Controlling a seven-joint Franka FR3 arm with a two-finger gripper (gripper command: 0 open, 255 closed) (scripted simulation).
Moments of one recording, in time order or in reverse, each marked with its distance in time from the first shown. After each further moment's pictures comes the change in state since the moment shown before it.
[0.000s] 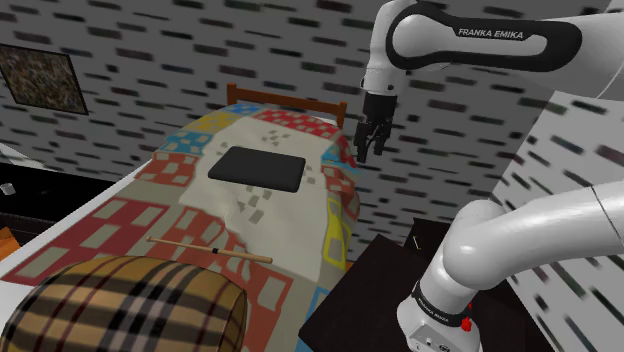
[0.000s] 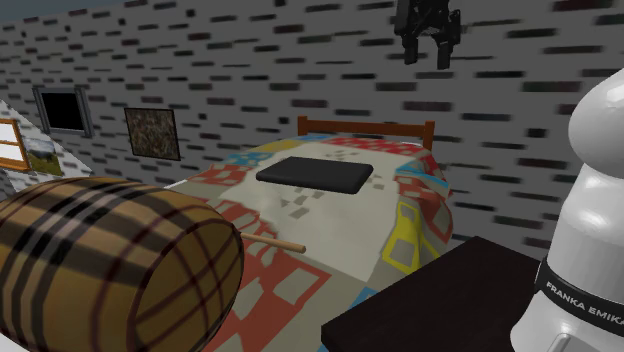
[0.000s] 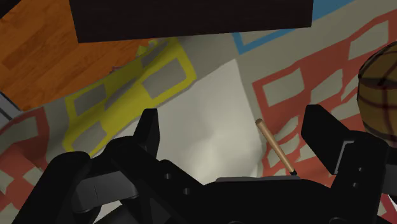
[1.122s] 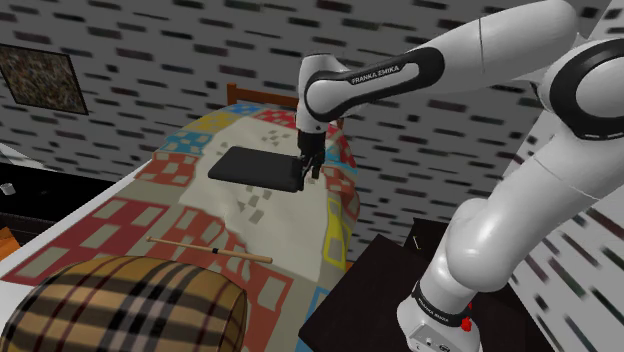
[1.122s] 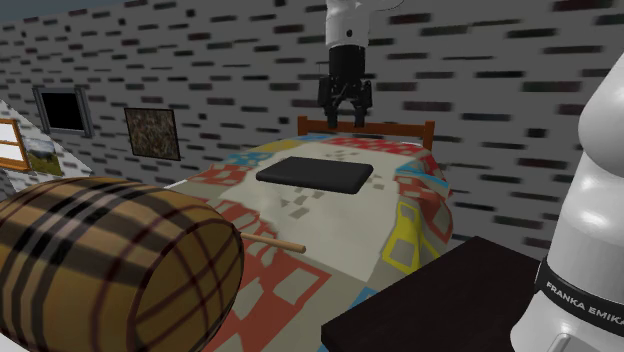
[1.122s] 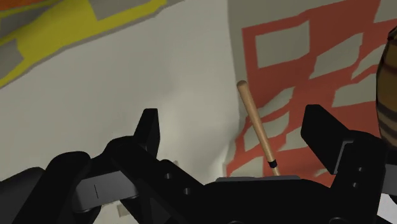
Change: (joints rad) arm 0.102 0.460 0.065 0.047 0.045 0.437 -0.072
